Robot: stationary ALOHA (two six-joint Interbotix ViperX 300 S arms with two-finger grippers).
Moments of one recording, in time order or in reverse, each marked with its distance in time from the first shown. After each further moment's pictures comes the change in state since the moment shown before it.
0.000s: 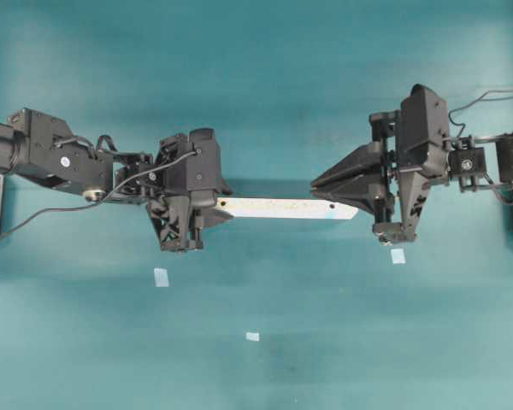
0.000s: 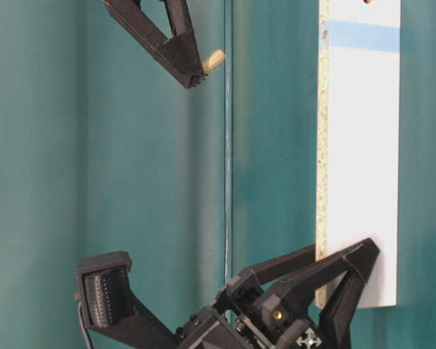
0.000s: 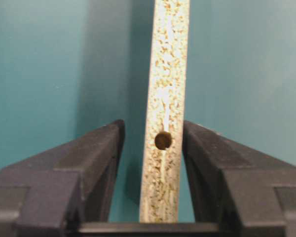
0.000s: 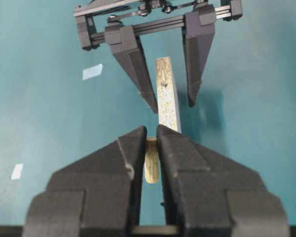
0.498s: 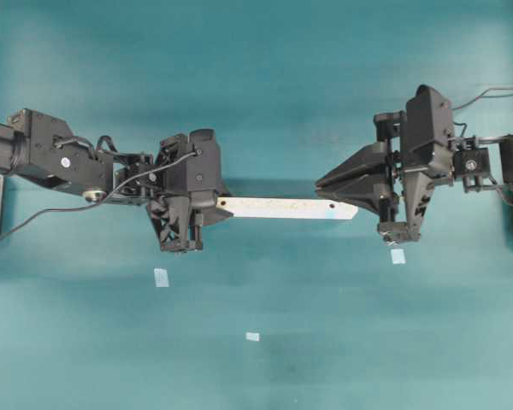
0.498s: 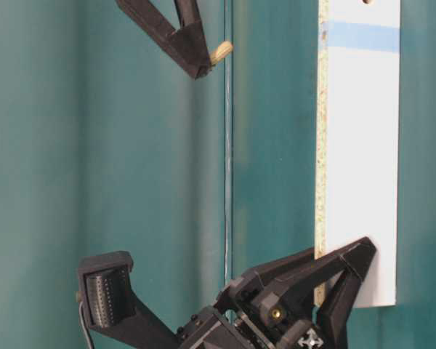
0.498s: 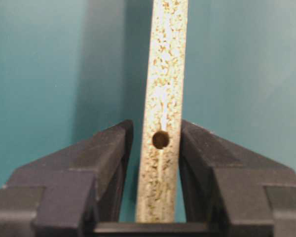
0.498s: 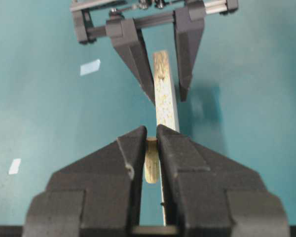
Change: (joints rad) left arm -0.002 0.003 0.000 0.000 0.000 0.002; right arm -0.008 0.000 0.041 0.003 -0.048 0.000
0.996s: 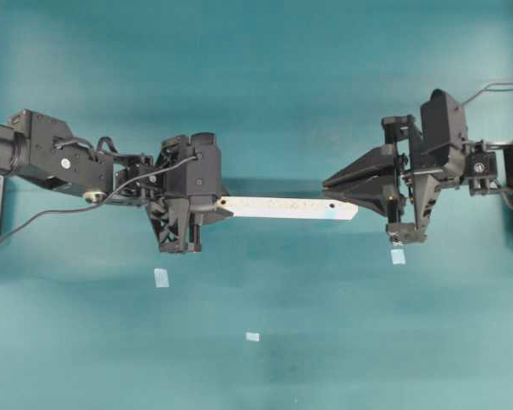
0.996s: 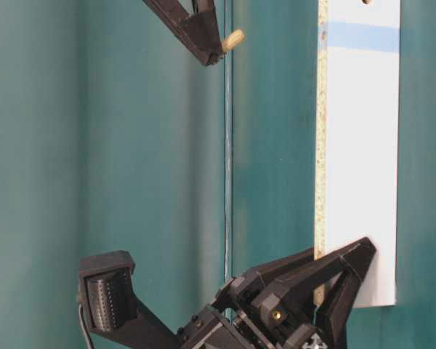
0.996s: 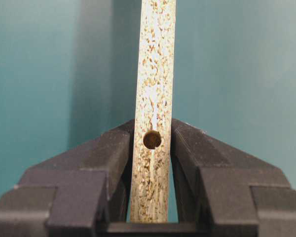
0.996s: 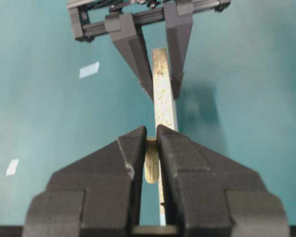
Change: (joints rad) left arm -0.002 -0.002 0.000 0.000 0.000 0.031; right arm 0.000 0.060 0.063 0.061 -0.196 -0.058
